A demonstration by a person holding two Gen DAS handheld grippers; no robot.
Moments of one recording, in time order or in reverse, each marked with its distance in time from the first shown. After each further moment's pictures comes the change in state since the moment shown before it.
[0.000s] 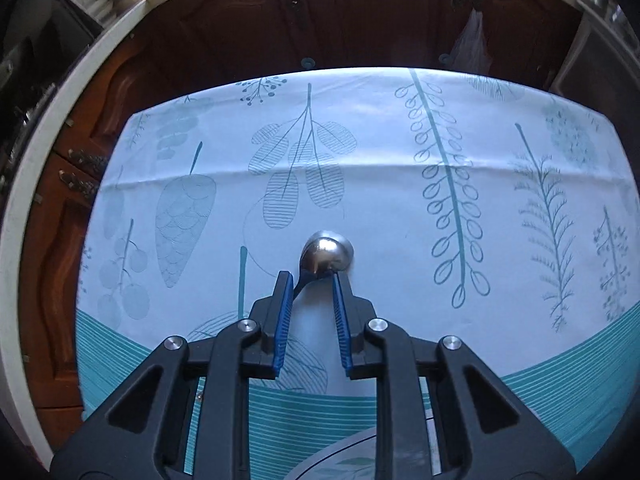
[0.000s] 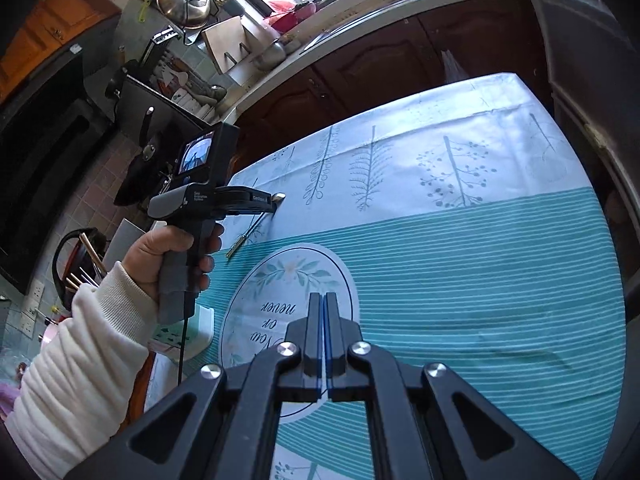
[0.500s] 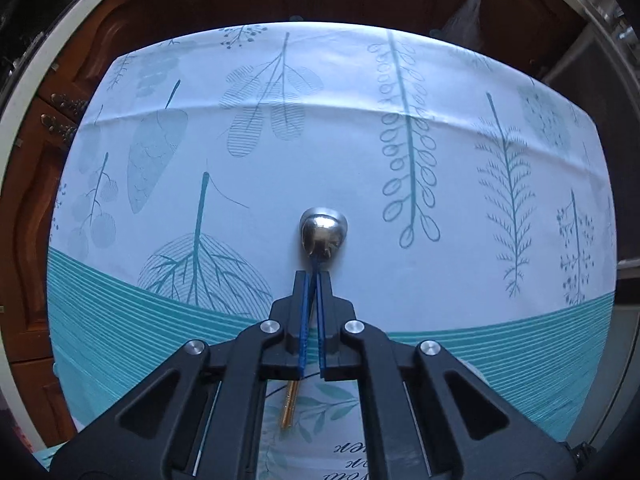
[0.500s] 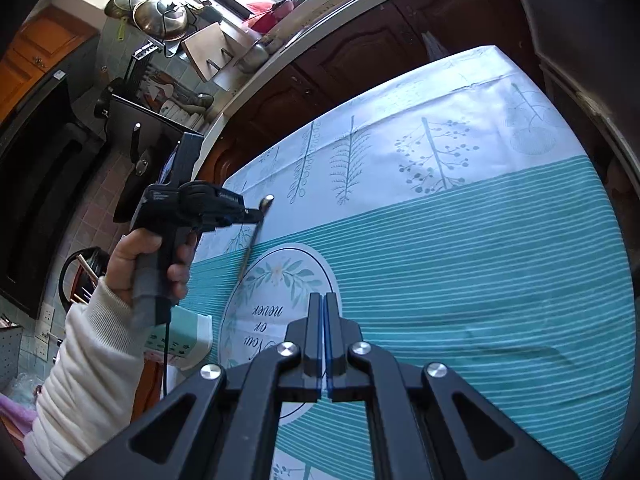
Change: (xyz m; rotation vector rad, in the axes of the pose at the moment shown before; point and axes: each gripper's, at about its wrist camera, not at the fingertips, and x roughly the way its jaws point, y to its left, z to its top) left arm -0.012 -0.018 -0.018 -0.056 0.147 -0.071; right arm 0.006 -0.017 0.000 0.078 0.012 0.013
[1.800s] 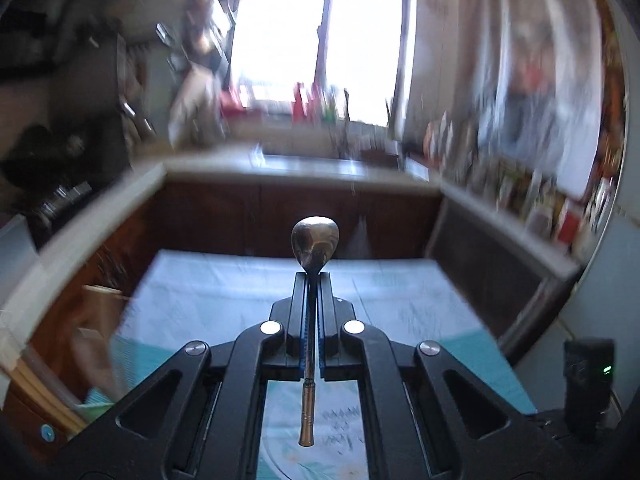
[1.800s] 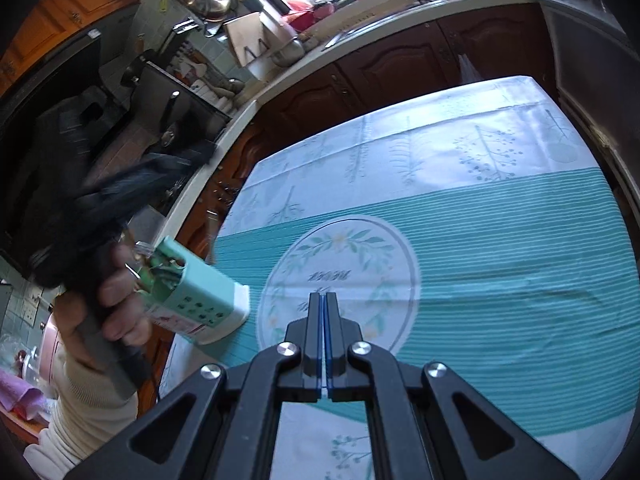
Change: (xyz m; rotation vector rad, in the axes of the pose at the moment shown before) left arm -0.258 0.084 -0.210 0.037 -0.975 -0.298; right arm -0.013 0.088 -0.054 -0.148 -0.031 -0.023
